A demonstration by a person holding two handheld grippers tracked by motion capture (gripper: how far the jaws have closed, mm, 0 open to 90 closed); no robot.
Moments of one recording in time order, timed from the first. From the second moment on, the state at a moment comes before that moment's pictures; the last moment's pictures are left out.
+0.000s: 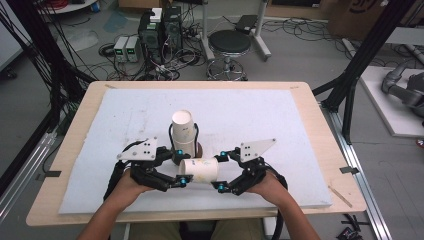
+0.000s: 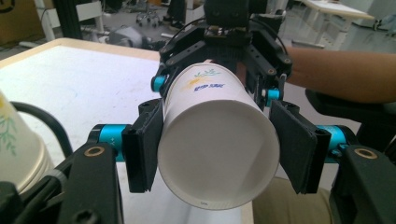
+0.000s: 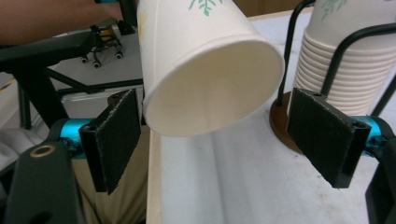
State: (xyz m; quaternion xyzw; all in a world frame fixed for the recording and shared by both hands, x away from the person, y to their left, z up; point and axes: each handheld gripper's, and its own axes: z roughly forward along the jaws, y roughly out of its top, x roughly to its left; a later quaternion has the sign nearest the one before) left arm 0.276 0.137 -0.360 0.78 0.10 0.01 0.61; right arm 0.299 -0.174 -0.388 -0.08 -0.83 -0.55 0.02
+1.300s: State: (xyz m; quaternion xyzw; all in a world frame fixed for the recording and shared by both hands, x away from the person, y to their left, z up) left arm 0.274 0.146 -0.357 0.81 0.15 0.02 0.57; right arm 0.305 -0.178 -0.370 -0.08 -0.85 -0.51 0.04
